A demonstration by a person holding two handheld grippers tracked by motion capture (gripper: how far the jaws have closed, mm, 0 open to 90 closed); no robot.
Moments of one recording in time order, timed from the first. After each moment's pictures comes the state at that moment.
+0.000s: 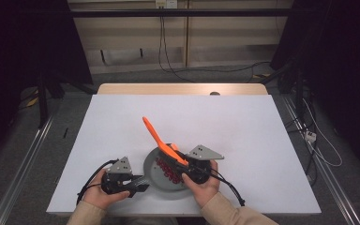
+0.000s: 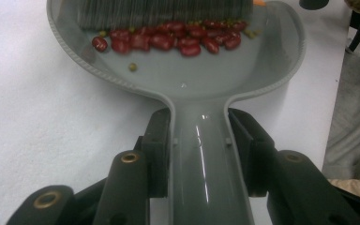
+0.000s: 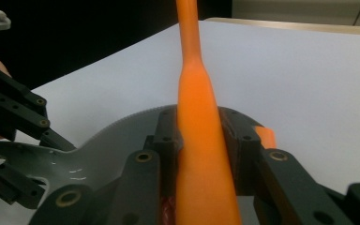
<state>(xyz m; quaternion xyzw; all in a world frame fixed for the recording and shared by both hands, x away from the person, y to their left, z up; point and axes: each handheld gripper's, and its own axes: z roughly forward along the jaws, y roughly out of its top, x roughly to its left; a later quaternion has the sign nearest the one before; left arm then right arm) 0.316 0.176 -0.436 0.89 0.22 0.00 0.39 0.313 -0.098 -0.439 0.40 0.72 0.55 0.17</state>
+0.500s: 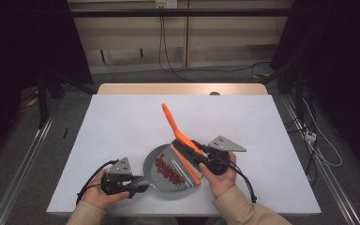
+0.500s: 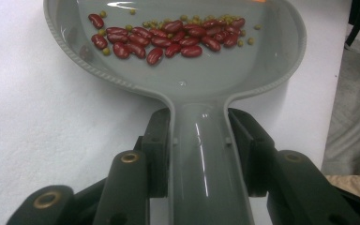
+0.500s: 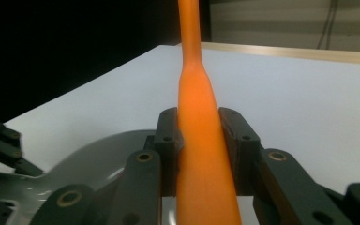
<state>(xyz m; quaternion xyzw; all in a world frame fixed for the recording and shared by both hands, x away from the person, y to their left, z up) 0.315 0.177 -0.437 0.89 0.22 0.00 0.39 0.322 -0.152 -0.420 0.42 0.68 0.56 0.20</state>
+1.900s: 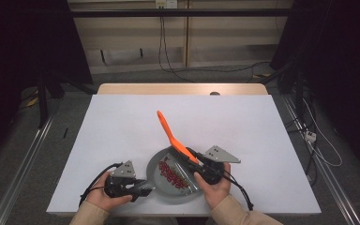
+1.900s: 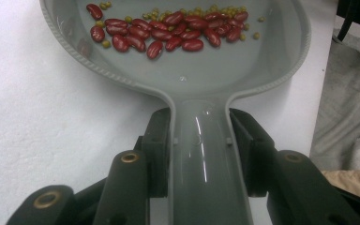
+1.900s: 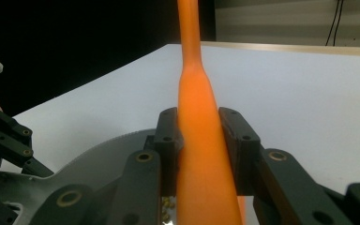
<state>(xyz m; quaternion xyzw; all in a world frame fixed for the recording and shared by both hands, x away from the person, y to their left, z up) 0.310 0.169 -0.441 0.90 0.21 -0.02 0.39 0.306 -0.134 -0.438 0.41 0.68 0.58 0.19</state>
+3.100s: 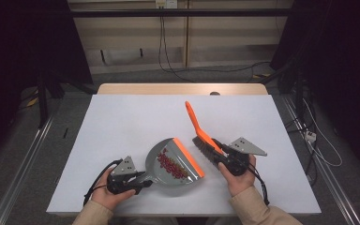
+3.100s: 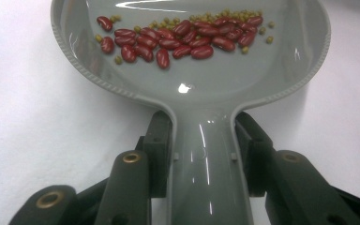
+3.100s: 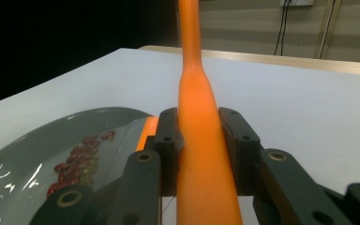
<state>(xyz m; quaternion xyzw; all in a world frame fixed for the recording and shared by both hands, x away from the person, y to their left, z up) 0.319 0.165 -0.446 0.87 0.23 0.05 0.43 0.316 -0.199 -0.428 0.44 0.67 0.55 0.24</state>
